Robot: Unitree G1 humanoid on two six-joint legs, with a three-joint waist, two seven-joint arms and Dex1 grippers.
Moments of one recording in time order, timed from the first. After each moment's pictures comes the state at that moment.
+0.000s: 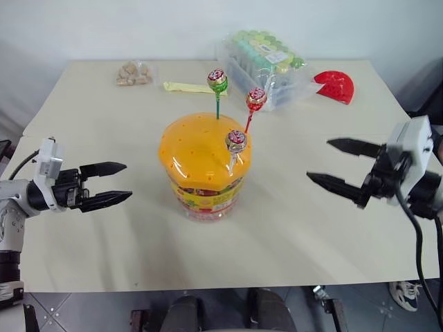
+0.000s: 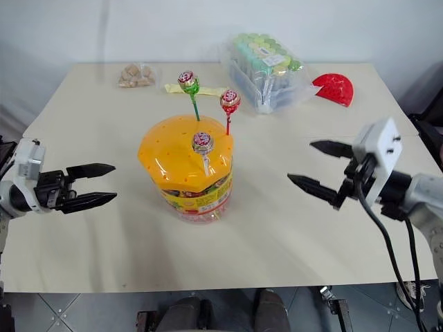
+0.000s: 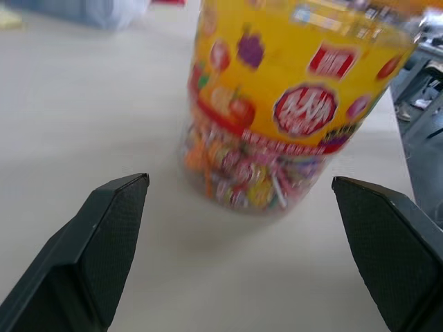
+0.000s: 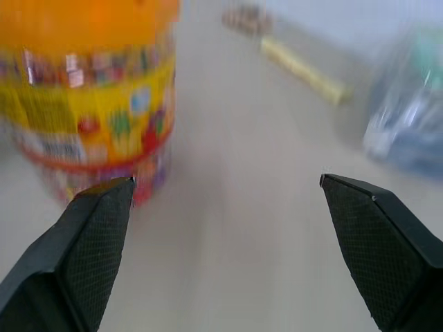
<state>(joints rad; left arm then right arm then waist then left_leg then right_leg) -0.36 0.90 0.35 0.23 -0.63 0.40 -1.42 -0.29 -0.91 -0.41 -0.50 0.80 0.72 0.81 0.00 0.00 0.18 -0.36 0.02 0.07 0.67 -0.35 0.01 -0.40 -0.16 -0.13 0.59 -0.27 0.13</state>
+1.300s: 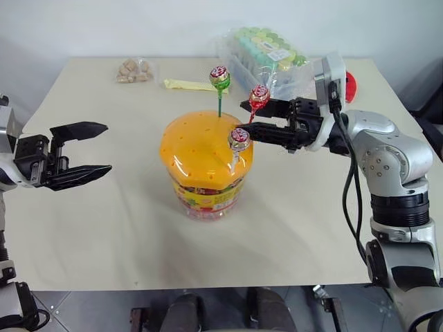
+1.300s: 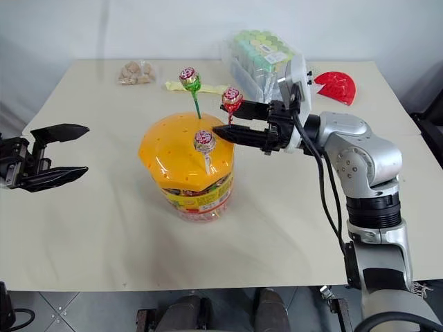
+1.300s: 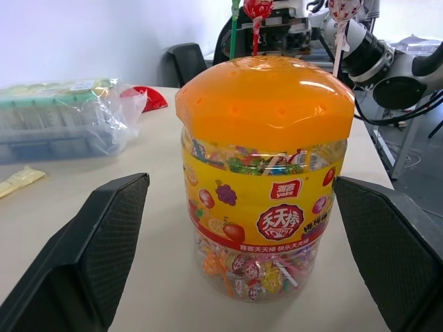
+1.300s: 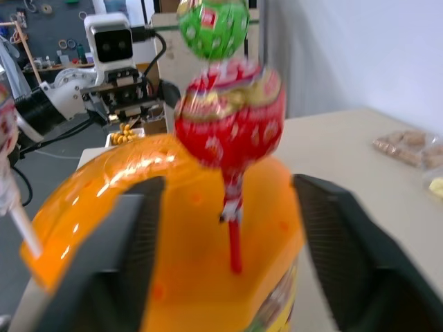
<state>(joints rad) -0.50 0.94 0.42 0.25 -0.73 0.32 -1.50 -0.91 -0.55 -0.01 -0.04 0.73 0.67 1.02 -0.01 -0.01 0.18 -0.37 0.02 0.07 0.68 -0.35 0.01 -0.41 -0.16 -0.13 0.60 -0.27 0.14</state>
